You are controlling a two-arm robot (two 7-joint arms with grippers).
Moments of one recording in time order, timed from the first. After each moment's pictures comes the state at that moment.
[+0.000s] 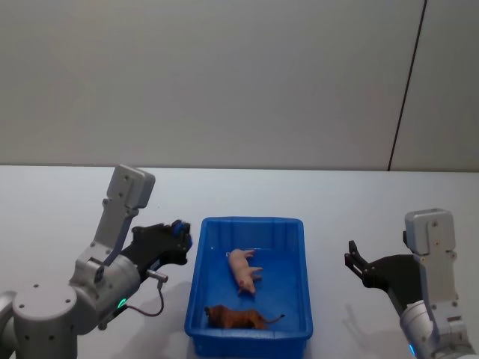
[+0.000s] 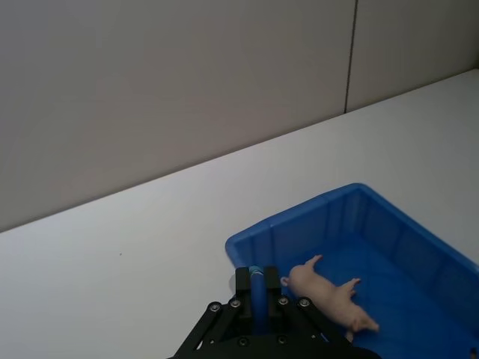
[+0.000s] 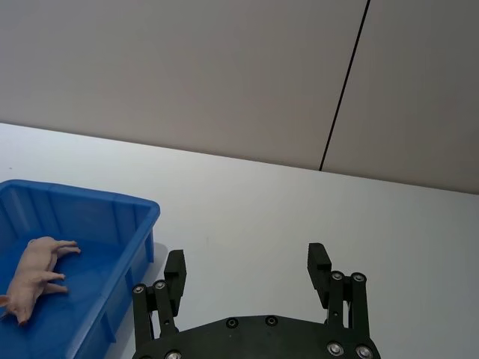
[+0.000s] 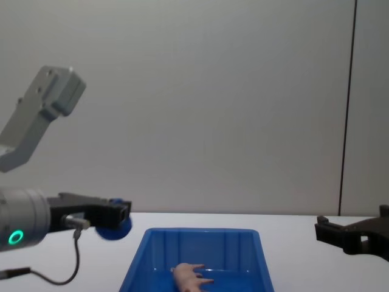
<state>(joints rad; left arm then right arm) -0.29 0.39 0.34 -1.50 -0.34 0.31 -0.17 0.01 0.11 -0.27 -1.65 0.01 0.20 -0.16</state>
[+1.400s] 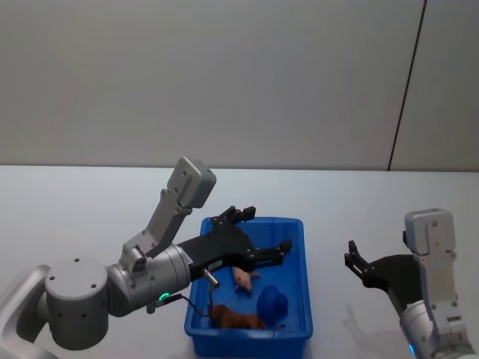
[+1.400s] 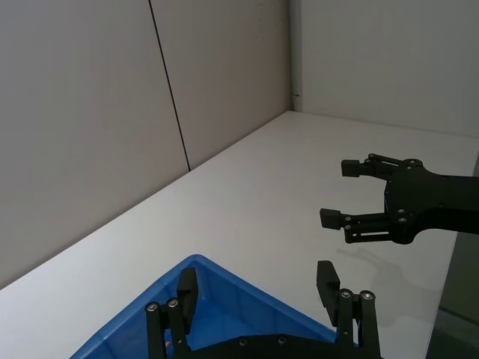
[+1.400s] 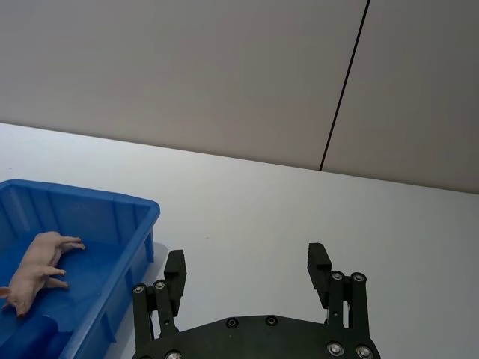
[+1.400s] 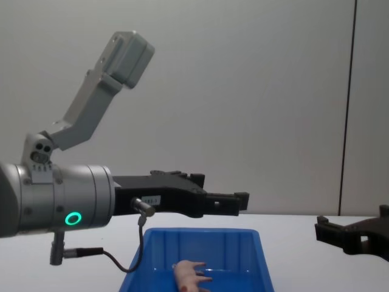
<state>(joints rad) -0.38 0.33 0.39 -1.43 -0.29 0.19 -0.60 0.01 0.11 -0.27 -1.65 0.01 0.20 -0.16</state>
